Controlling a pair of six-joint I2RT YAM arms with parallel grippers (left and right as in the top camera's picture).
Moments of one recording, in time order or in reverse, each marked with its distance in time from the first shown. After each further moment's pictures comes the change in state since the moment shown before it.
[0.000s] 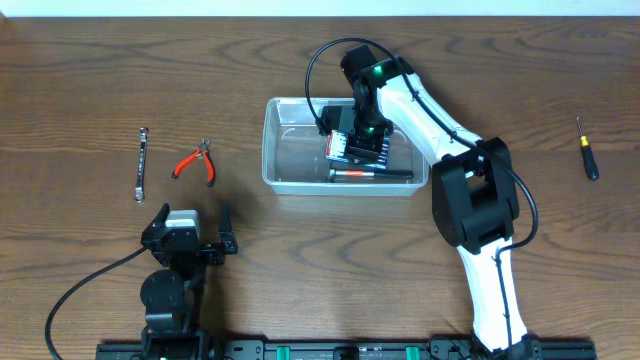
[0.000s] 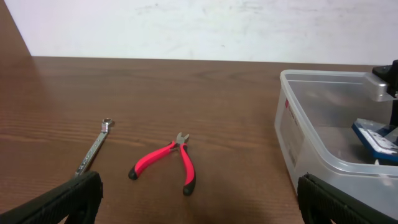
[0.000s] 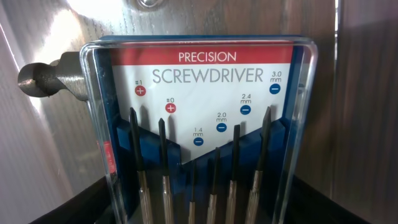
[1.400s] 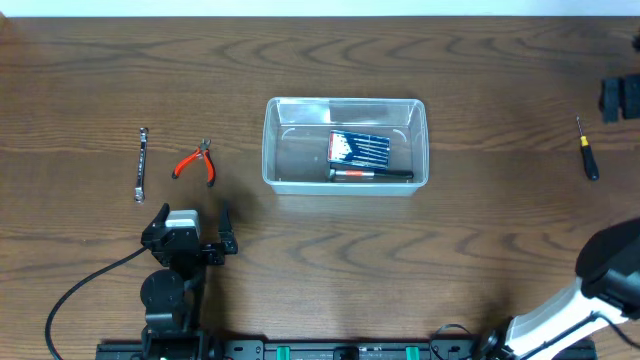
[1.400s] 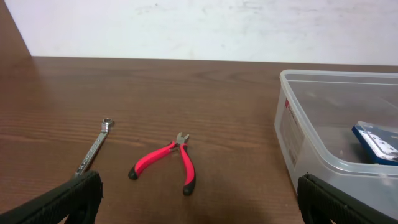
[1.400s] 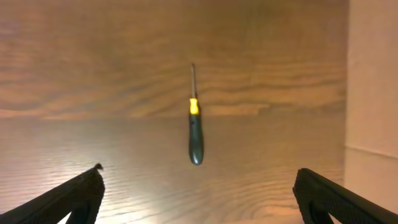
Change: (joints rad) left arm 0.000 0.000 0.000 0.000 0.000 0.000; right arm -0.961 -0.413 0.021 -0.019 0.137 0.413
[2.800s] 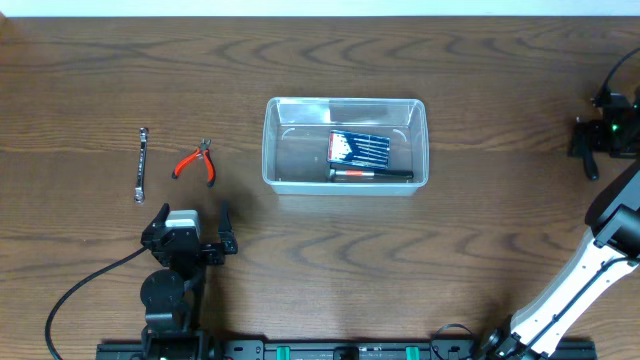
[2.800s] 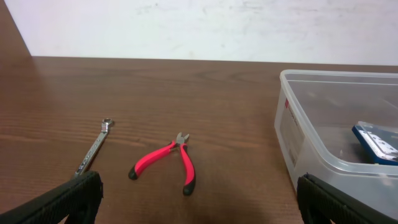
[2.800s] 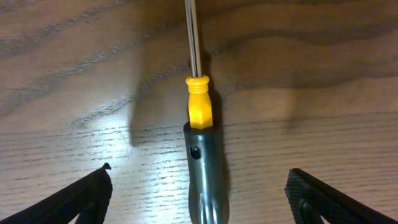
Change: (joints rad) left arm 0.000 0.000 0.000 0.000 0.000 0.000; right arm -0.057 0.421 -0.004 0.059 0.024 0.018
